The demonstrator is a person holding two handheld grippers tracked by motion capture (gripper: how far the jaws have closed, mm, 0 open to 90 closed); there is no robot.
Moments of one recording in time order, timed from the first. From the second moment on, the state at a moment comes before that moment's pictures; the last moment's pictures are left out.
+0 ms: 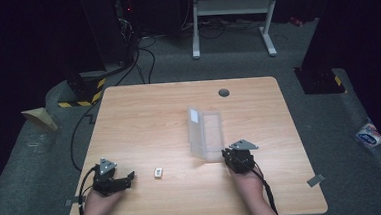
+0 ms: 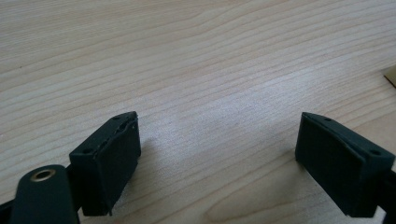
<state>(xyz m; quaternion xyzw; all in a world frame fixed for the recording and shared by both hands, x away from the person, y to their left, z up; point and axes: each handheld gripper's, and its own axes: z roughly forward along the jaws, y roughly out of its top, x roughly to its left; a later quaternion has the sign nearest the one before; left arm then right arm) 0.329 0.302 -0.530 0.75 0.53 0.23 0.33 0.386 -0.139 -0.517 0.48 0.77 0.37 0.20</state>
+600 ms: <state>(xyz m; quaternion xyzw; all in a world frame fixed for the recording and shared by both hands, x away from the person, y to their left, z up) 0.328 0.303 -0.530 0.75 0.52 0.23 0.32 0.370 -0.129 -0.513 0.46 0.77 0.40 0.19</state>
